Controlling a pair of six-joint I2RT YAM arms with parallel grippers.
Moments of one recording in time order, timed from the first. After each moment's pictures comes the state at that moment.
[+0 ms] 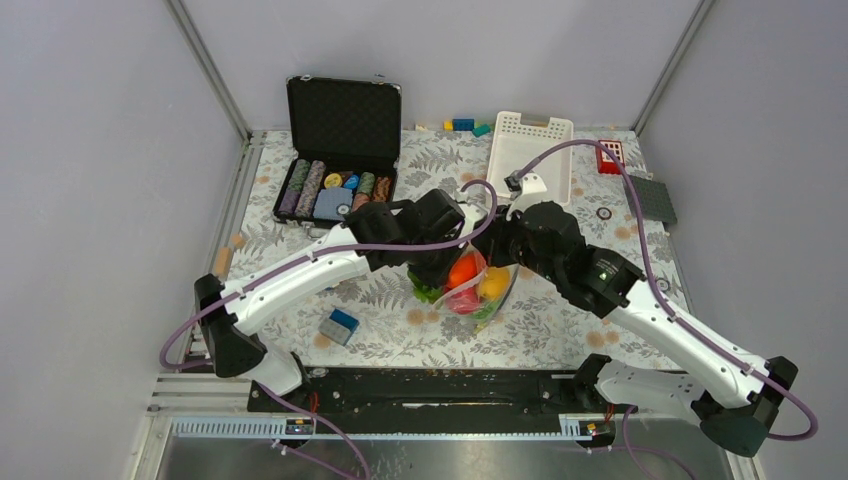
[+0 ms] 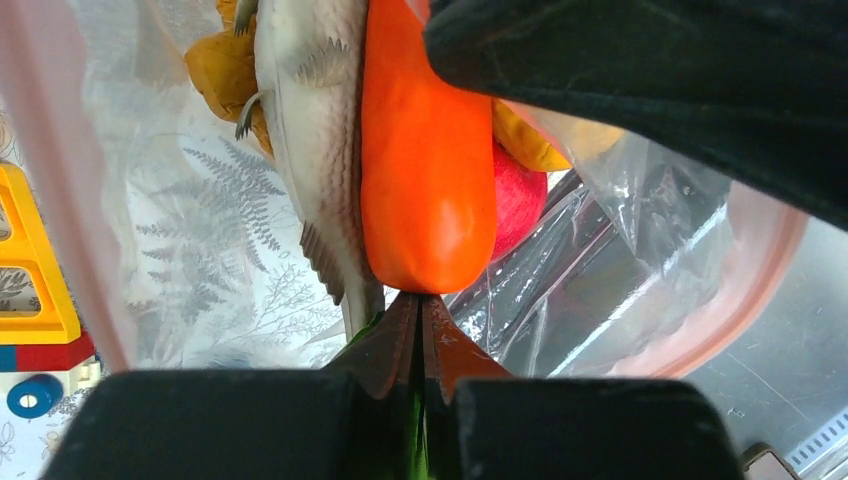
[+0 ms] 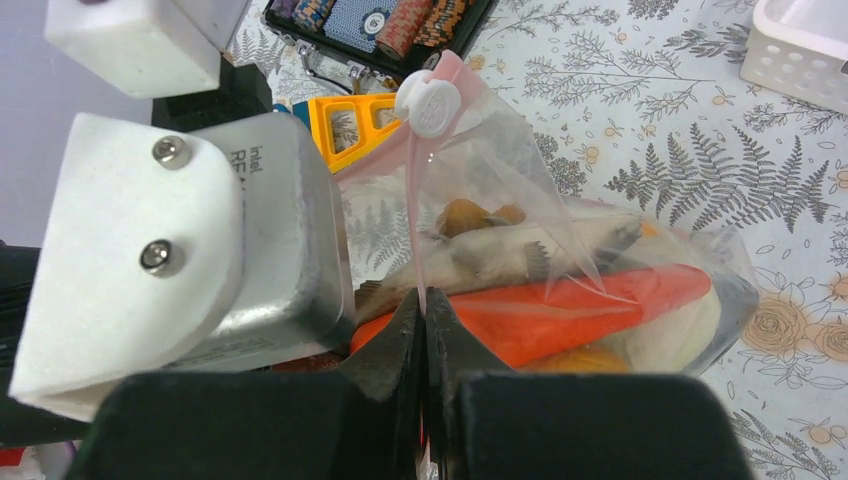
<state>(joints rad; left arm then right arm) -1.03 1.54 1.59 -1.06 0.04 -0.27 0.84 1.01 1.08 -0.51 0.16 0.53</state>
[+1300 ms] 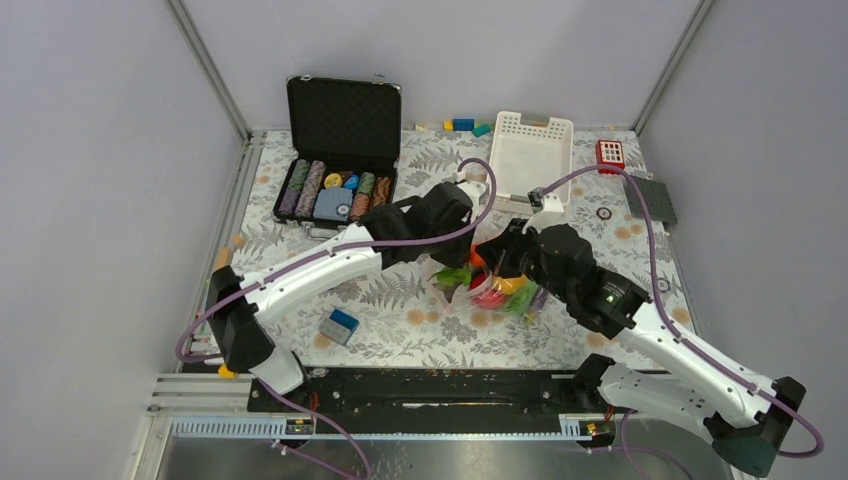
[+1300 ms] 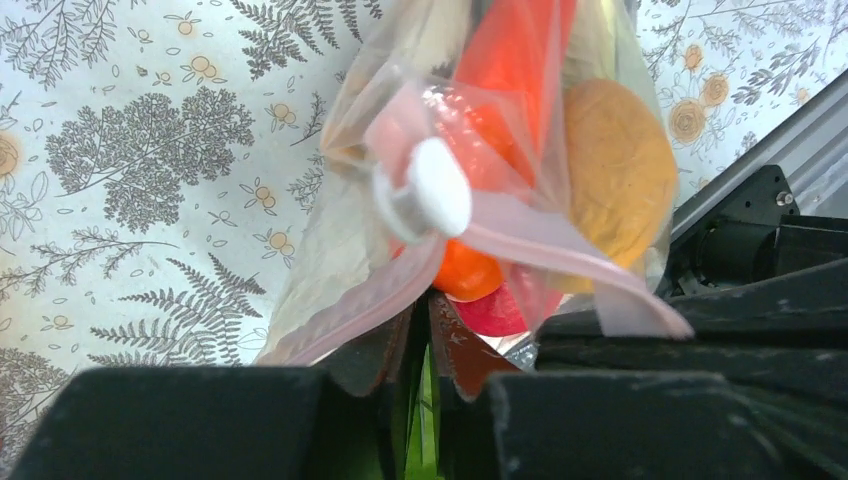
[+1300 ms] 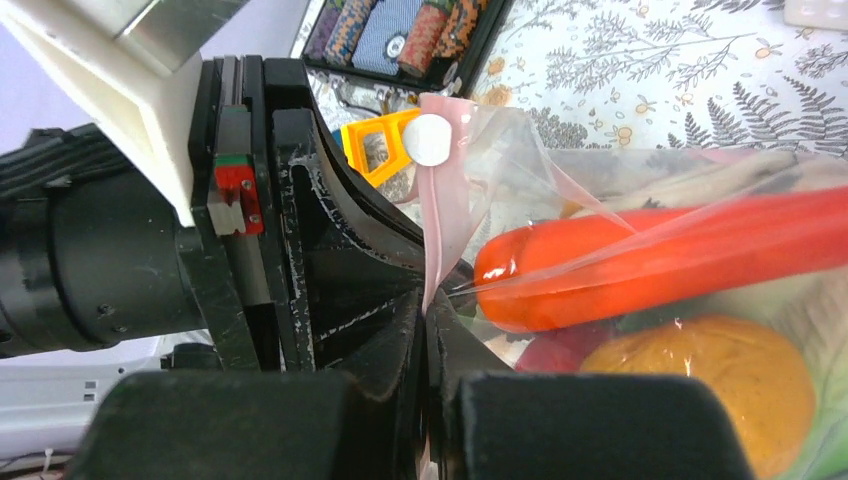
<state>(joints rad) -0.99 1.59 1.52 -0.74 -0.05 -0.43 0.83 0.87 0.86 -0.35 0.16 0.70</state>
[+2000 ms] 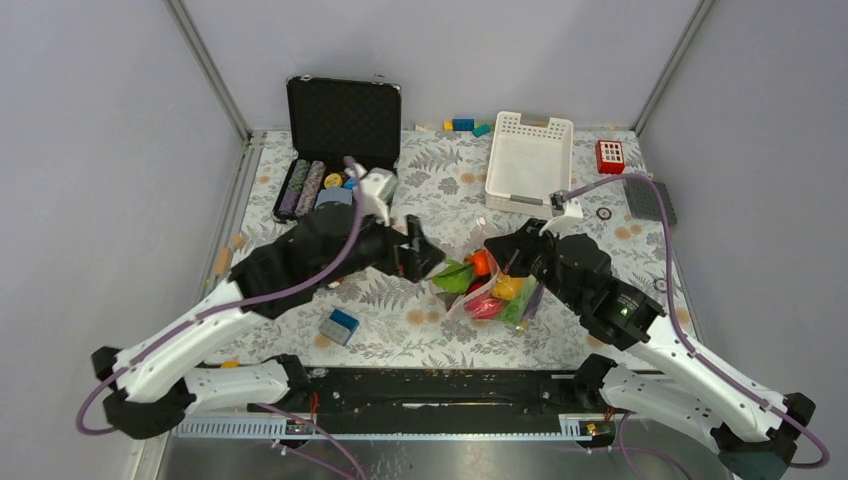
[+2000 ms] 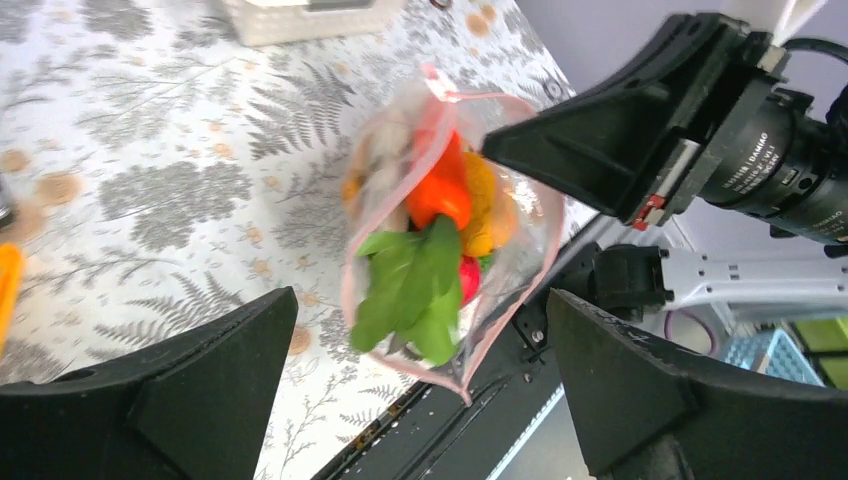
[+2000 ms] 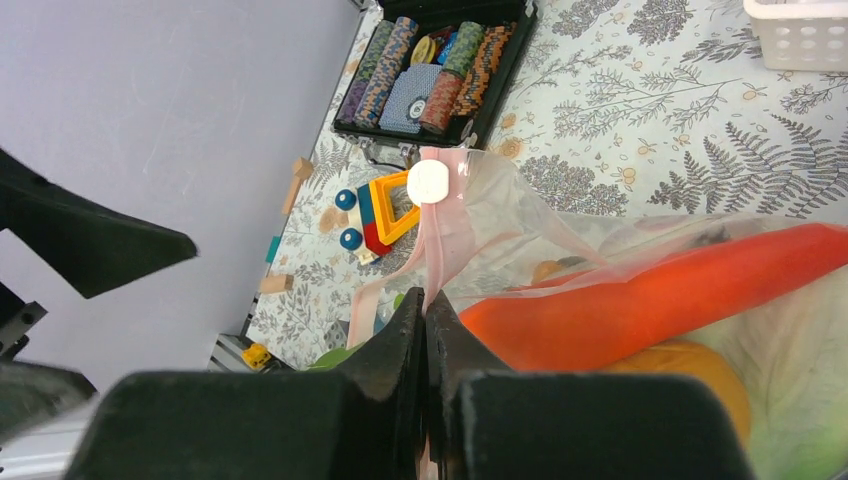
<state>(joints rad) -0.99 1.07 1.28 -0.60 -0.05 -0.52 0.84 0.77 0.82 -0.29 0.25 0.76</state>
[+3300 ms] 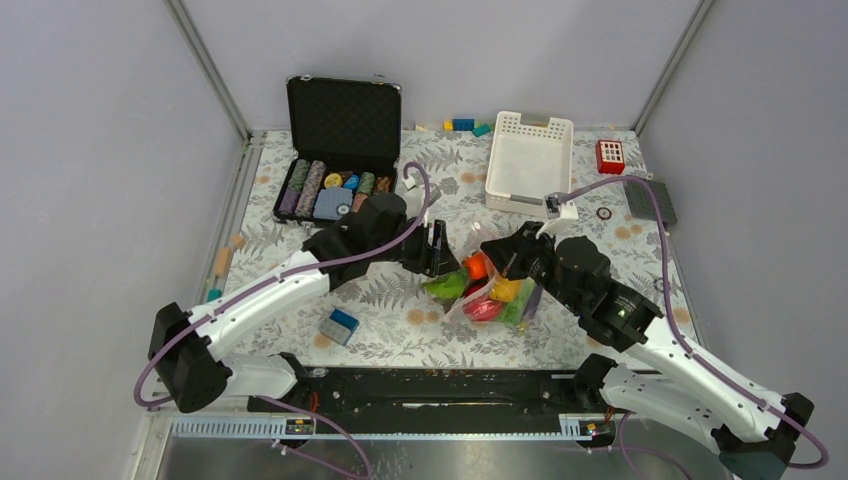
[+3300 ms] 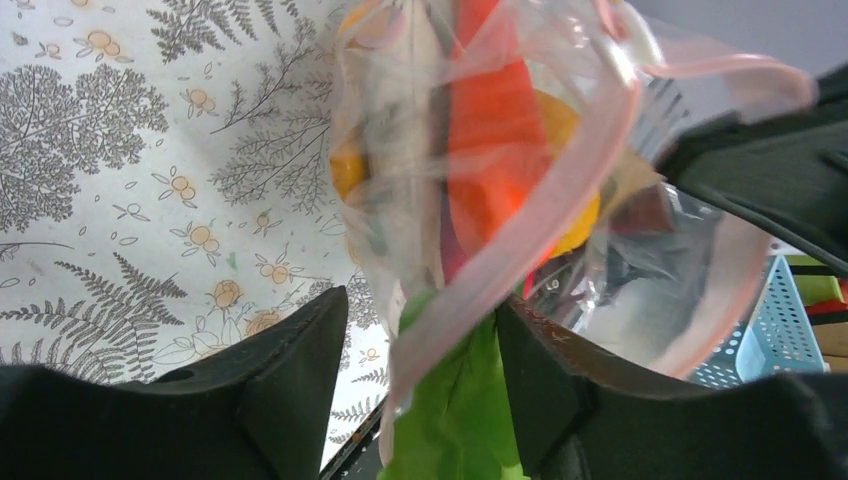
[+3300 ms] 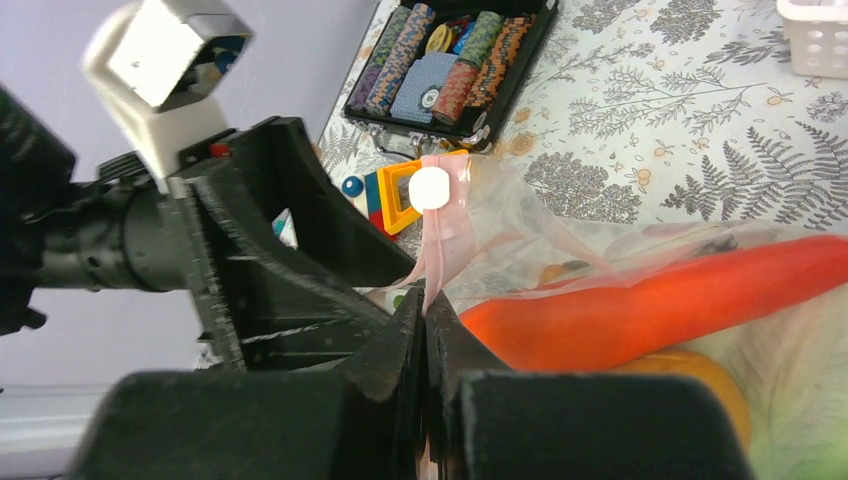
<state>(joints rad) -0.82 1.26 1.08 -0.37 0.30 -0.53 0.84 0.75 0.78 -0.25 0.21 0.73</state>
